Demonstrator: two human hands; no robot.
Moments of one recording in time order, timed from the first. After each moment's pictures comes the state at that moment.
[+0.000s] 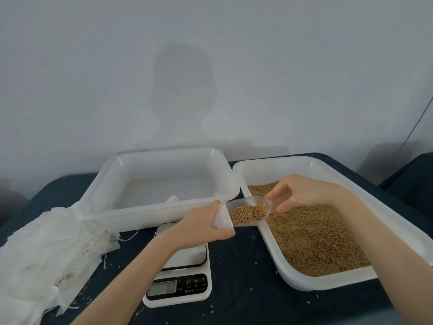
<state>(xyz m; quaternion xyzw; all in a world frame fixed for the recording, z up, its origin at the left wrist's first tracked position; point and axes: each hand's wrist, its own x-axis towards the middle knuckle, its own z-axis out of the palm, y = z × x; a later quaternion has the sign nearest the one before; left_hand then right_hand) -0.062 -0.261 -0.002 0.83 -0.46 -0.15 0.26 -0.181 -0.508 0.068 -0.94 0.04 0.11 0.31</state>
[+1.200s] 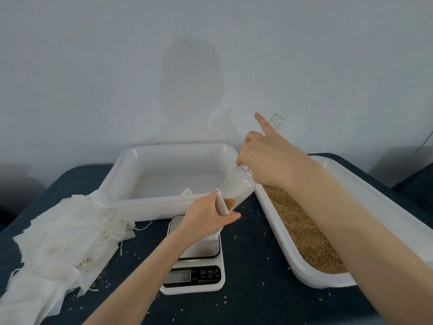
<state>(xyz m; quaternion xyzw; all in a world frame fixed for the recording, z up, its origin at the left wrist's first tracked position) -0.051 -0.254 -0.020 0.85 -0.37 -0.05 0.38 -0.138 -0.384 0.135 -0.94 -0.02 -0.10 -0.32</state>
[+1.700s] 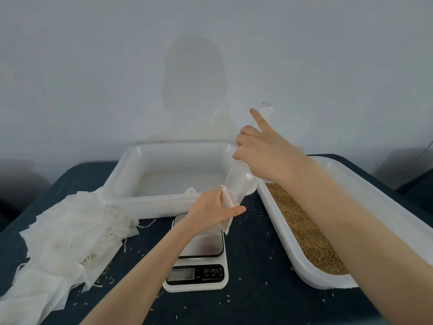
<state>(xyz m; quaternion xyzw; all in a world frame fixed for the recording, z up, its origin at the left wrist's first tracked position) -0.040 -0.261 -0.015 0.83 -0.36 -0.10 0.41 -0.125 -0.379 0.135 -0.93 -0.05 -0.12 -0.35</state>
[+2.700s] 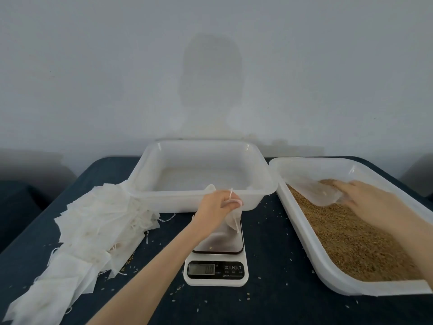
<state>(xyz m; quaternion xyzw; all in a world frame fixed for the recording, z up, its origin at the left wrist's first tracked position) -0.034 -0.226 -0.026 0.78 -0.37 -0.07 0.49 -0.207 -0.509 0.044 -0.97 0.22 -0.01 -0.07</state>
